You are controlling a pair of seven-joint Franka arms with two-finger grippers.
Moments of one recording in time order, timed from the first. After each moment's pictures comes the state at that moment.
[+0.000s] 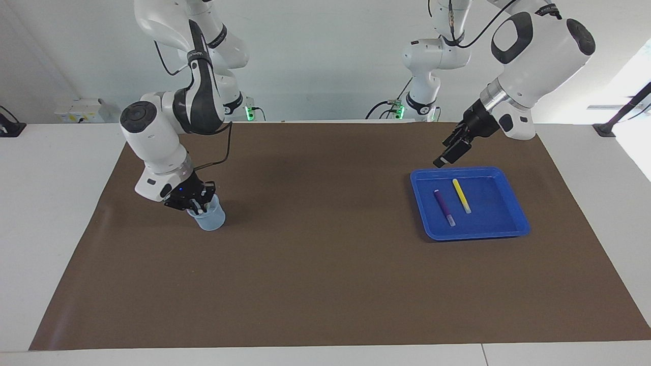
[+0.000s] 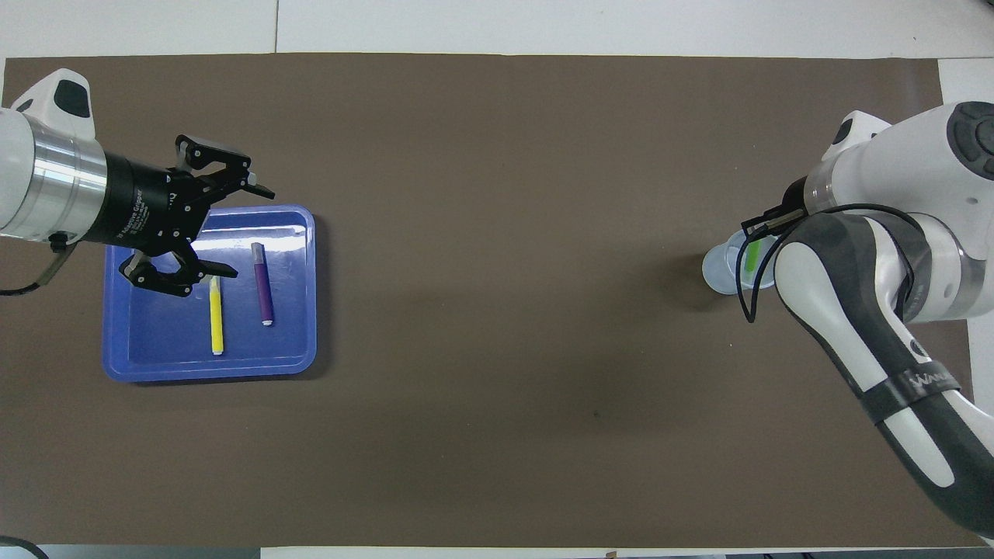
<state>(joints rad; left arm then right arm) -0.05 -0.01 -0.13 -1.73 -0.43 1.76 -1.09 -0.09 0.17 0.14 -1.90 0.01 2.09 -0.28</state>
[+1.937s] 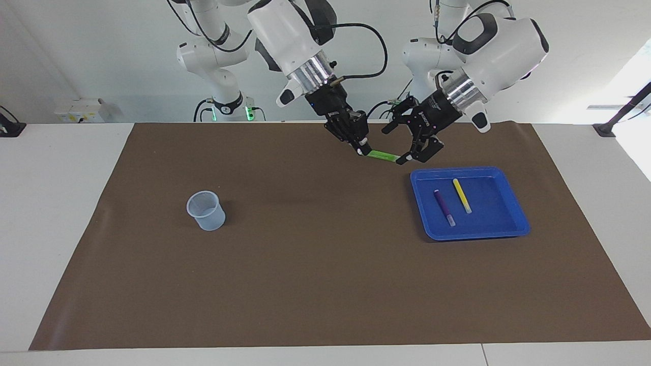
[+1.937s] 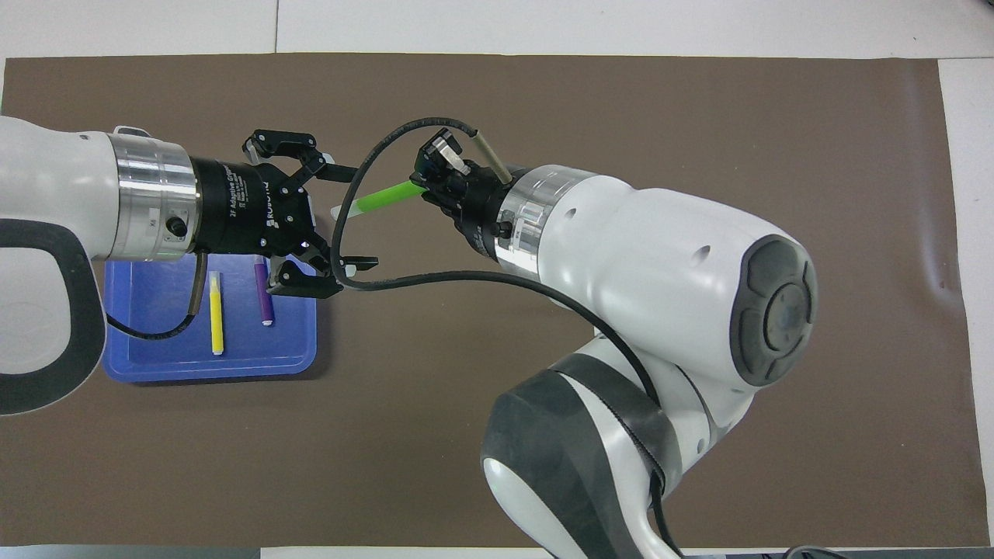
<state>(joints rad) -0.22 -0.05 -0.13 -1.81 -0.72 2.00 -1.83 0.34 0.12 0.28 -1.73 0.34 2.56 1.26</state>
